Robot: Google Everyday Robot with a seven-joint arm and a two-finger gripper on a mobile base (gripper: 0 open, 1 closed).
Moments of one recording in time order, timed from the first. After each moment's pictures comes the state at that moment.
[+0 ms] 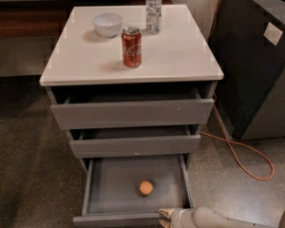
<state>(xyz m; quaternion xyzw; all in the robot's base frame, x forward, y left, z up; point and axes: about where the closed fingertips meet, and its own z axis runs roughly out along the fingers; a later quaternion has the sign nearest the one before) 0.413 -0.120 0.176 -0.73 0.59 0.11 0.32</state>
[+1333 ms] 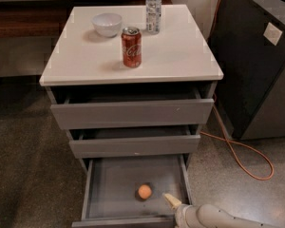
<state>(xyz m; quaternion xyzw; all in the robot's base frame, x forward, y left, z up) 0.428 -0.133 0.205 -0.75 0.57 0.07 0.33</state>
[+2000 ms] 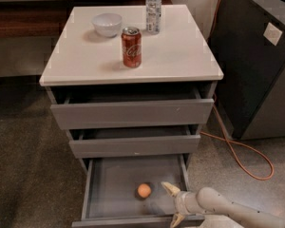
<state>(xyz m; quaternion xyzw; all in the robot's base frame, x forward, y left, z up) 0.475 -0.135 0.221 -0.75 0.56 0.09 0.34</state>
